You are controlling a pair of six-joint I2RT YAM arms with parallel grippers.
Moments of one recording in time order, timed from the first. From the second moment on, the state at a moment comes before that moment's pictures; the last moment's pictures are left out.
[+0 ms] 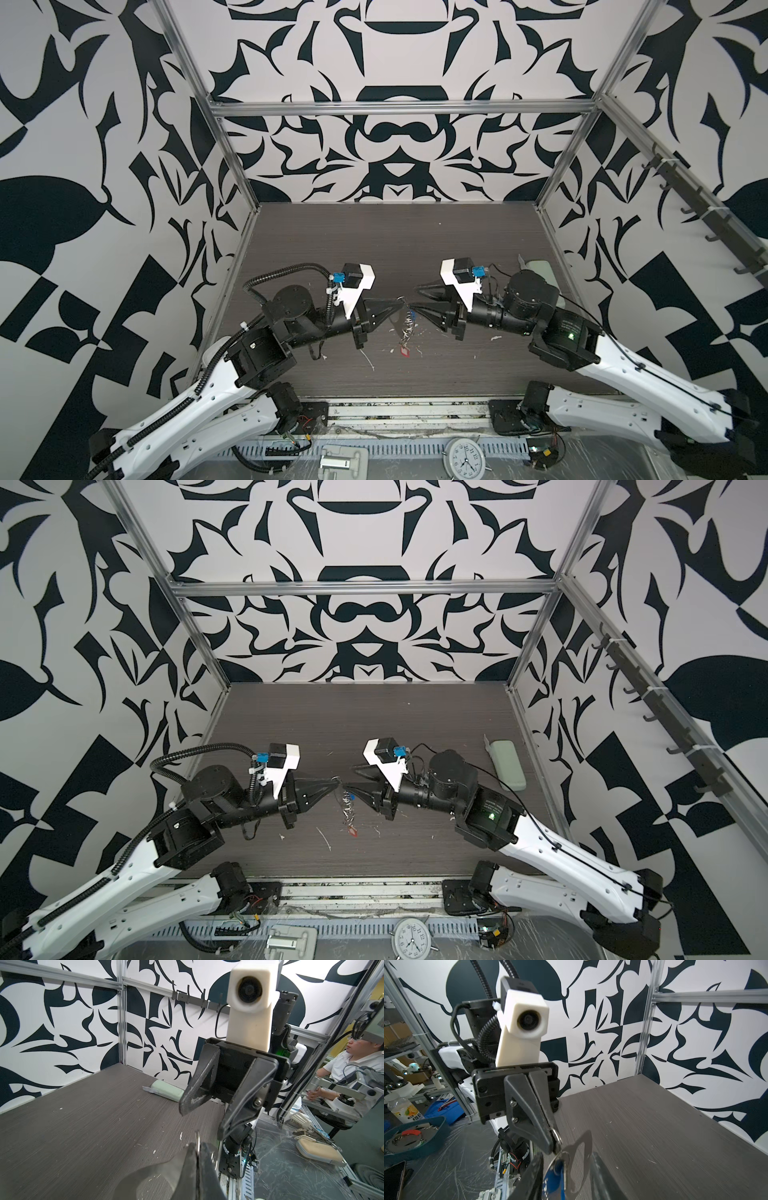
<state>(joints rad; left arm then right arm) -0.95 0.71 0.84 -0.12 0.39 -0.23 0.99 0.90 1.00 -0.16 -0.33 0.10</state>
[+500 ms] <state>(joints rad) -0.95 0.71 0.84 -0.11 0.40 -0.24 0.99 0.92 1.00 -0.11 -0.41 0.13</state>
